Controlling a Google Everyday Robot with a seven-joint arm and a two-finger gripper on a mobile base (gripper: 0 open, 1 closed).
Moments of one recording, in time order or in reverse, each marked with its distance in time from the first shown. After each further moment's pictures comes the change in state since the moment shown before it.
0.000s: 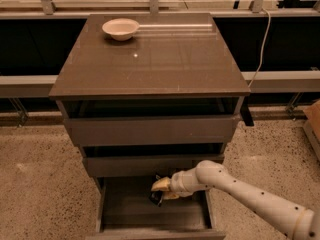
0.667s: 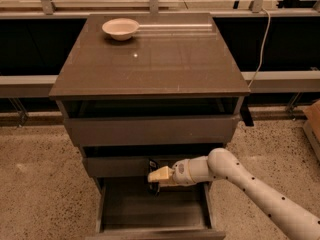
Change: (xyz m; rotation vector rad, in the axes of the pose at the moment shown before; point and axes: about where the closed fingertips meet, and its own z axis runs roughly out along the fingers) arm -0.033 -0.099 -0.082 0.229 -0.025 -0.344
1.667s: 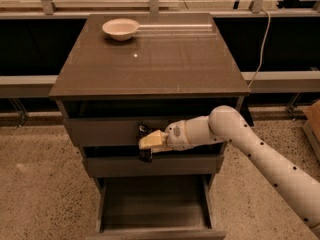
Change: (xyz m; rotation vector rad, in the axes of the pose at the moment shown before) arm 0.052 -0.167 -0.069 0.074 0.029 -0.222
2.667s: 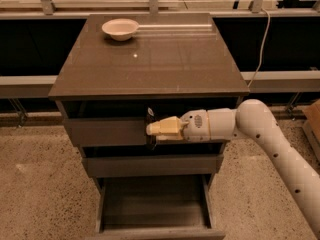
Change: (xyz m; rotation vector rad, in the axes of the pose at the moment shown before) arm 0.011 -0.069 -0.068 0.245 0.084 -0.057
